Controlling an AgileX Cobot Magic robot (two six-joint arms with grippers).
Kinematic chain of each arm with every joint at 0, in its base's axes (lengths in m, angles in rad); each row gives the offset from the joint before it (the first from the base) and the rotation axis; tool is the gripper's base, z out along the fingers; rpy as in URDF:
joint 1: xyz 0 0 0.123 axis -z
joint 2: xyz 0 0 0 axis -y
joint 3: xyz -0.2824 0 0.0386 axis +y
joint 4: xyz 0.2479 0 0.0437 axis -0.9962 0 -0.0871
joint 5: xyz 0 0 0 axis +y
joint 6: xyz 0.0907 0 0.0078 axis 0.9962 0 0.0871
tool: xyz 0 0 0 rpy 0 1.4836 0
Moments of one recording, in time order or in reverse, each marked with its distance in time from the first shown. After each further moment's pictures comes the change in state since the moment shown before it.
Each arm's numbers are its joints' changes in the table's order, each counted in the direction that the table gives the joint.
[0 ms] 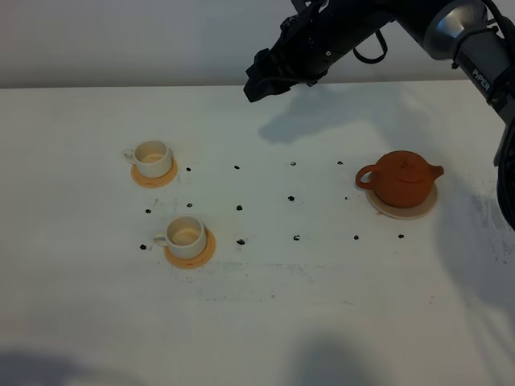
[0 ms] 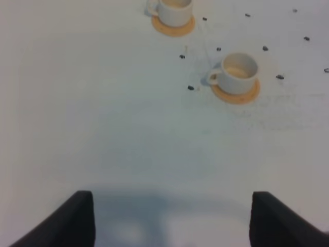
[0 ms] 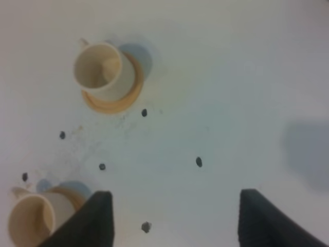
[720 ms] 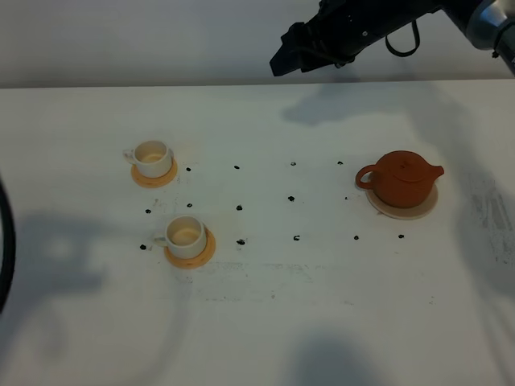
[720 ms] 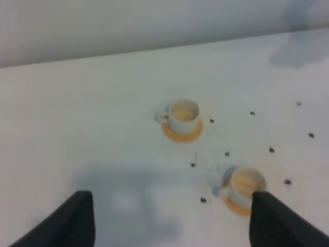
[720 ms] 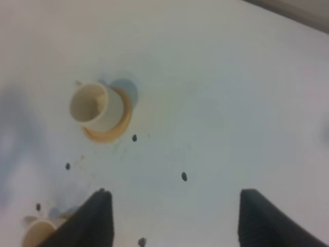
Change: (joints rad) left arm 0.000 -0.592 -0.455 0.022 -0.158 0.103; right arm 0.105 0.000 0.000 -0.139 -0.003 -0.023
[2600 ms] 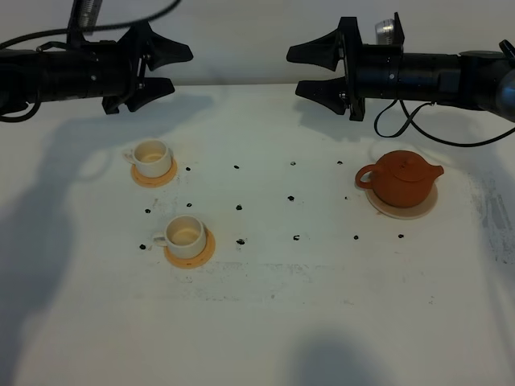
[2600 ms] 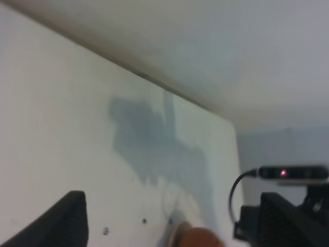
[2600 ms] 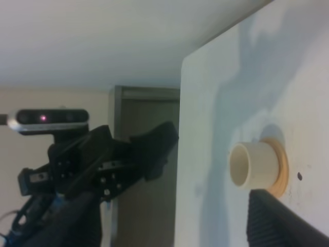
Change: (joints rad) left arm -0.006 -1.492 -0.622 1.332 -0.137 0.596; right arm 0.163 0.000 0.544 -1.001 -0.045 -0.215
